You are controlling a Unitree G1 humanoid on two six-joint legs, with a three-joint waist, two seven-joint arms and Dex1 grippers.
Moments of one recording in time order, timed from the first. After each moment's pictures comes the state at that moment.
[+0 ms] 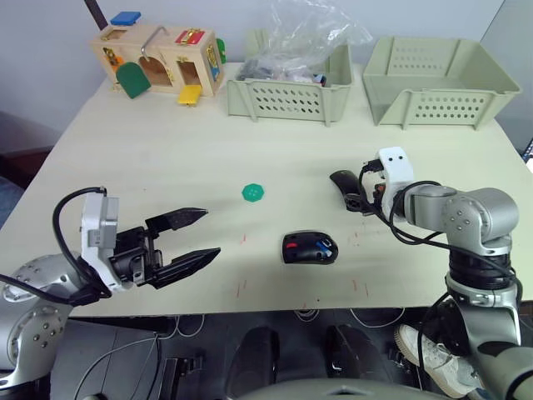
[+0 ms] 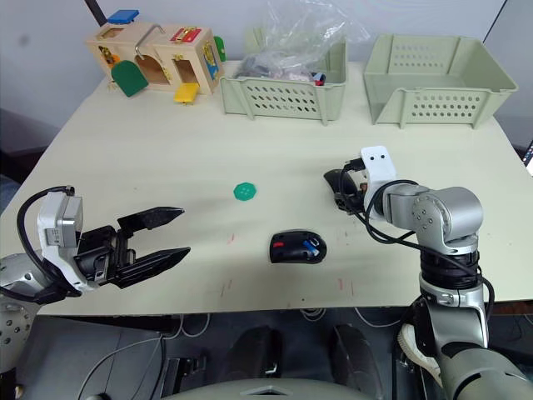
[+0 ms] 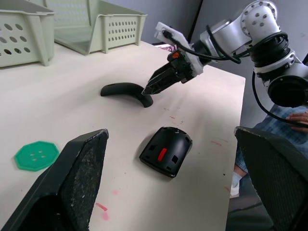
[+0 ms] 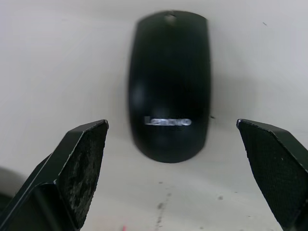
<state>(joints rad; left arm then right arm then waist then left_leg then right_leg) 0.16 0.80 0.51 -0.44 -0.89 0.55 -1.16 -0.67 -0.31 -0.09 -0.23 0.51 1.53 0.02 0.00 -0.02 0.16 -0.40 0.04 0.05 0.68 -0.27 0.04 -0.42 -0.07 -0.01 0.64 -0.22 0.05</state>
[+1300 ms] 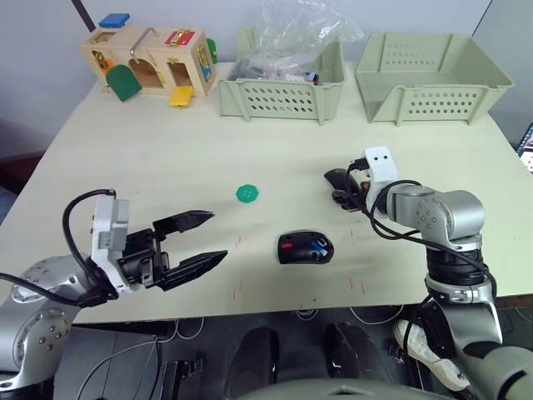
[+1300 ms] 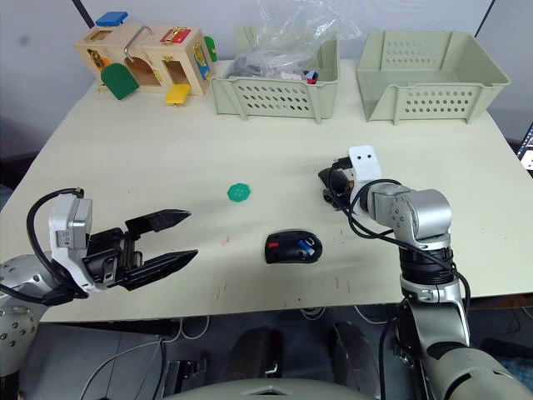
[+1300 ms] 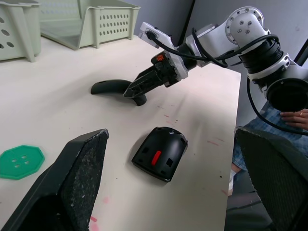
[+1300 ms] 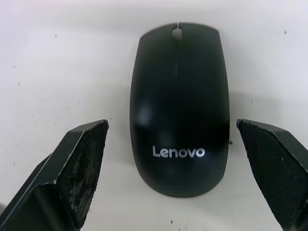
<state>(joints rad) 0.17 0.80 0.47 -0.47 -0.90 0.55 -1.13 -0.64 -0.22 -0.04 -0.15 0.36 1.35 0.13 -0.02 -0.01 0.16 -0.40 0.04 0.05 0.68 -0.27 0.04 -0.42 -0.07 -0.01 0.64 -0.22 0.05</state>
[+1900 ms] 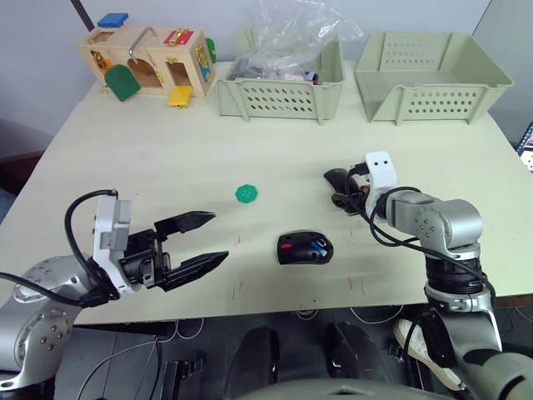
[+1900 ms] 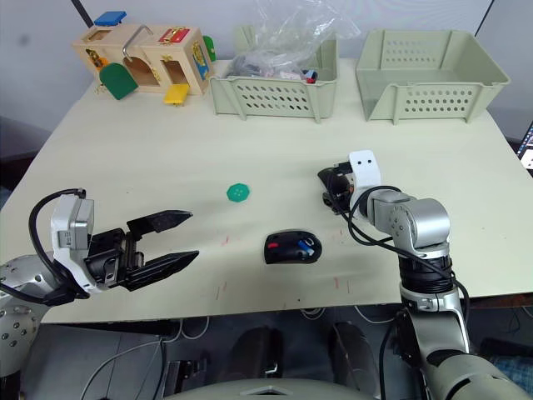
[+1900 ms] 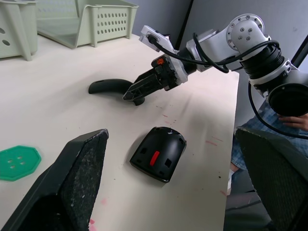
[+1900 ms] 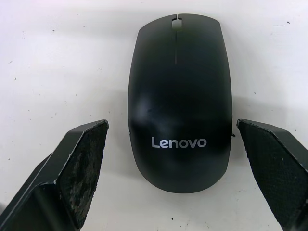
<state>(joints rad) 0.17 0.80 0.47 -0.47 -0.90 0.55 -1.13 -0.62 -0.21 -0.04 -0.18 0.35 1.34 0.13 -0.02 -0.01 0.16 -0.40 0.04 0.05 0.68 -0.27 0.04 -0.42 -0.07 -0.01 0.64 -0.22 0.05</state>
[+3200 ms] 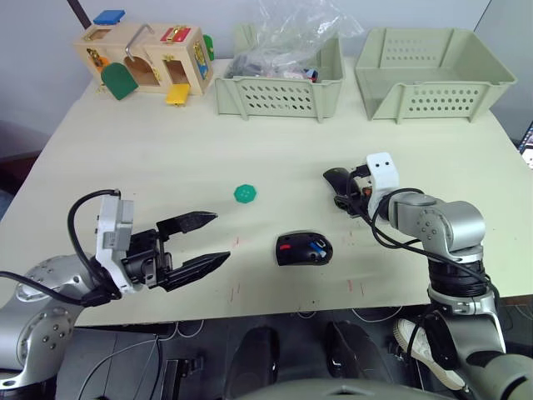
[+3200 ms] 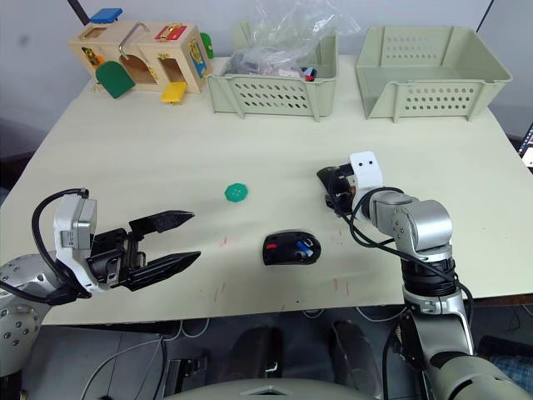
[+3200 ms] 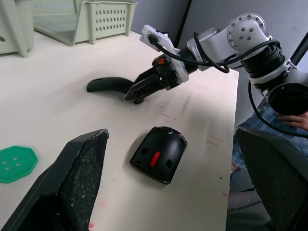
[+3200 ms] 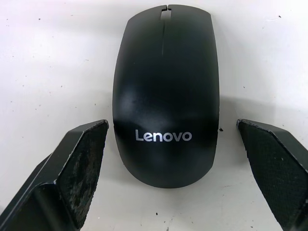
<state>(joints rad) 0.16 0.80 0.46 -0.47 -0.89 0.55 -1.13 -0.60 -0.23 -0.02 -0.22 0.33 1.35 0.15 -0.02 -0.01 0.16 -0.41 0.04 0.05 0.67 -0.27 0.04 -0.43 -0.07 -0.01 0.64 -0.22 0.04</state>
